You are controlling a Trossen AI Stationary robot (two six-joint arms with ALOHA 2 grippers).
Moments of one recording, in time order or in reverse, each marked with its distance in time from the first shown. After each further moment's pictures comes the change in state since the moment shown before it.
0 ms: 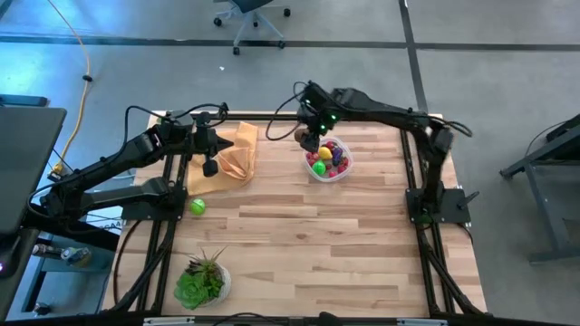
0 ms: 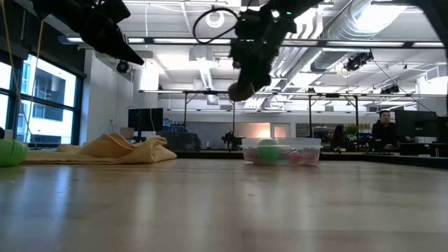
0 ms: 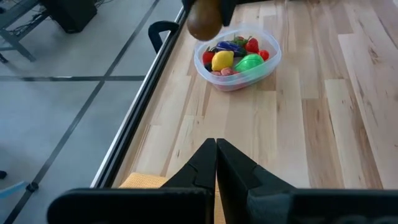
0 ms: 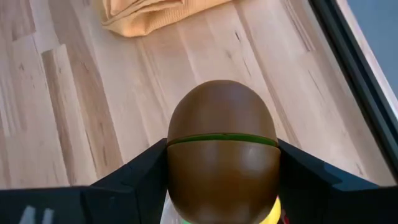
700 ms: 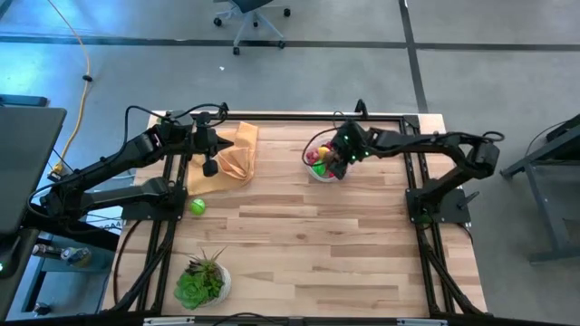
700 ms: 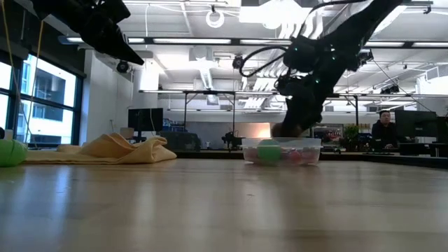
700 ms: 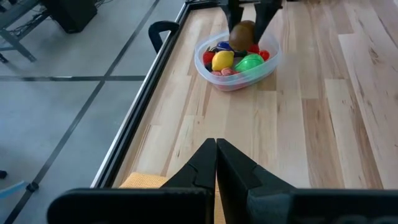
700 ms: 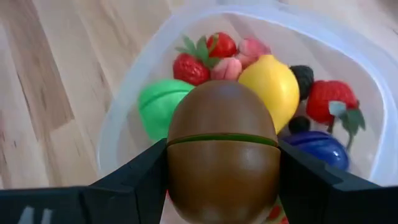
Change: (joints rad) left arm 0.000 0.000 0.000 0.000 0.000 0.000; right arm -0.021 -0.401 -0.954 0.670 0.067 0.165
